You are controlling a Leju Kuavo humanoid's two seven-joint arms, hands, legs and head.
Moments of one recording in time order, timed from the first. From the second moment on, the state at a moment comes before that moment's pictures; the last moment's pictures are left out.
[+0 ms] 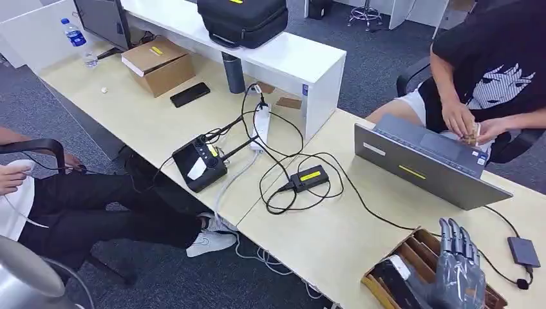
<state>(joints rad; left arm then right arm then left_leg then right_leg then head) -0.05 -0.22 0.91 -0.16 -1.53 0.06 -0.03 -0.40 0.06 0.70 -1.10 1.01 -0.40 0.12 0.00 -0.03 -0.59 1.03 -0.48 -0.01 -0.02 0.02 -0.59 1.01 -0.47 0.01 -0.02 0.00</state>
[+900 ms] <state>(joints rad) -0.05 -0.22 0.91 -0.16 -1.53 0.07 -0.03 -0.42 0.06 0.70 -1.06 1.03 -0.40 0.14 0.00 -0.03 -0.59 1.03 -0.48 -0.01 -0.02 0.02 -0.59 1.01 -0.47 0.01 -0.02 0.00</state>
